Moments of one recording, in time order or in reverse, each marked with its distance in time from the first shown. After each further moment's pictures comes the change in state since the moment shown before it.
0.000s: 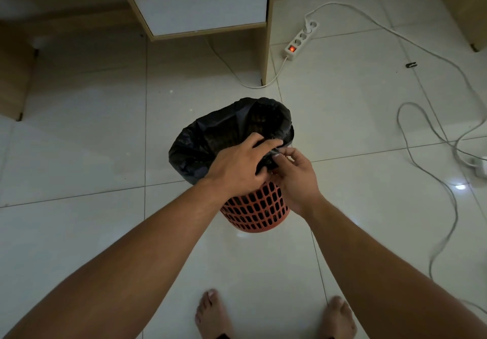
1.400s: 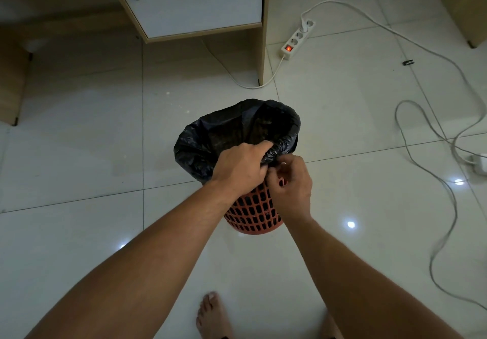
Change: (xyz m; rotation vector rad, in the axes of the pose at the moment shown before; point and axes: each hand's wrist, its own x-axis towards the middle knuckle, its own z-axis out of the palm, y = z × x) left_hand 0.013 0.010 0.001 0.006 0.053 -0.097; right_hand -0.011 0.028 0.004 -0.856 0.335 -0.624
